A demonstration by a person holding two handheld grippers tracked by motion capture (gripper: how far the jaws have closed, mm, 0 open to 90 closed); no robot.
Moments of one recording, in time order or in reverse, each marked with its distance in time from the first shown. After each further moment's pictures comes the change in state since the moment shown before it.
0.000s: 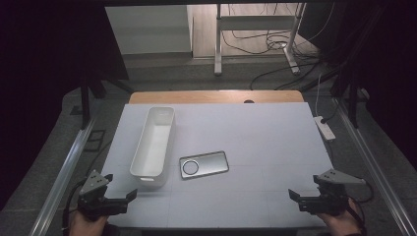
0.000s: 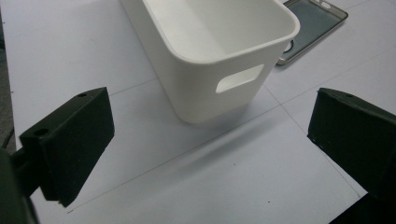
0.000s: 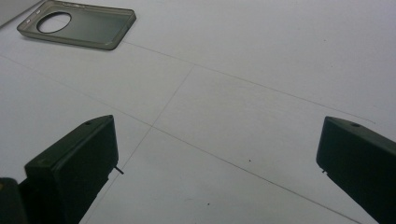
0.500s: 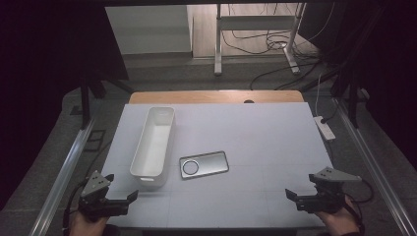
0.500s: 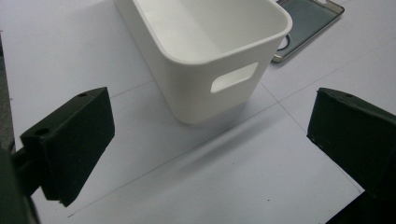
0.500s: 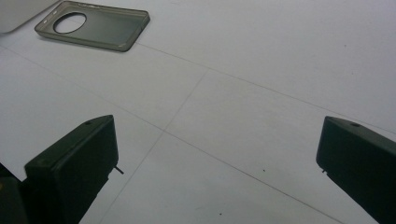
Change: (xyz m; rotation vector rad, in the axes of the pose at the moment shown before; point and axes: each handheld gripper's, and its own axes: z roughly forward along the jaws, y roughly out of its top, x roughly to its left) left arm -0.003 0.000 0.000 0.000 0.002 0.036; right arm 0.003 0.005 0.006 0.005 0.048 -0.012
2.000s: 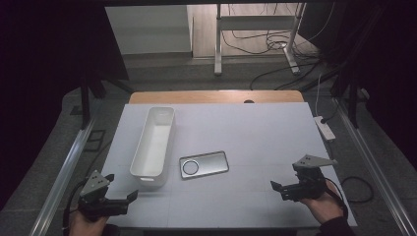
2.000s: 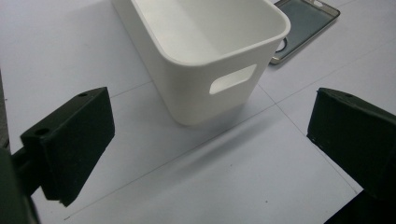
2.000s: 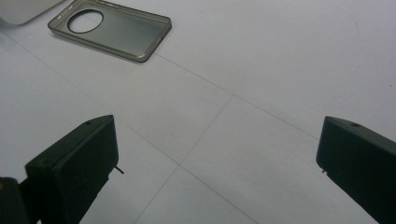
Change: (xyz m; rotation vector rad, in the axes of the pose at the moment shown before) left arm 0.002 0.000 0.000 -0.003 -0.016 -0.008; right arm 0.014 0.033 0.033 0.045 0.056 -0.093
